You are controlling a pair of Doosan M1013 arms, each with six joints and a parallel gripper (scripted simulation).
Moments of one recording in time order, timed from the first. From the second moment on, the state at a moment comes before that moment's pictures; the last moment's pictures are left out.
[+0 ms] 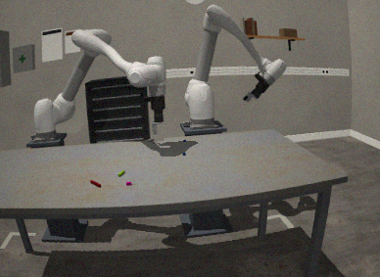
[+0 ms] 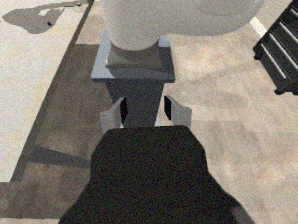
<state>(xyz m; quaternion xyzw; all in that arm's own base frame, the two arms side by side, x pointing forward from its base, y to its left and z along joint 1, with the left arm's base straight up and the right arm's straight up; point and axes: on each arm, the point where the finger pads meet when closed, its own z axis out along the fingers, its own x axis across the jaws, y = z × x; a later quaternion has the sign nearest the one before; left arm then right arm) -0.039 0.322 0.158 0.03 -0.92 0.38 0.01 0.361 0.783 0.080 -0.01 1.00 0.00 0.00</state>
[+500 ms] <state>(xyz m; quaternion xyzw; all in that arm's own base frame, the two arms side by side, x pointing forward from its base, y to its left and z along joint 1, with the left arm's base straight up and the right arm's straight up) -0.039 0.322 0.158 0.03 -0.92 0.38 0.01 0.362 0.783 0.080 -0.01 1.00 0.00 0.00</state>
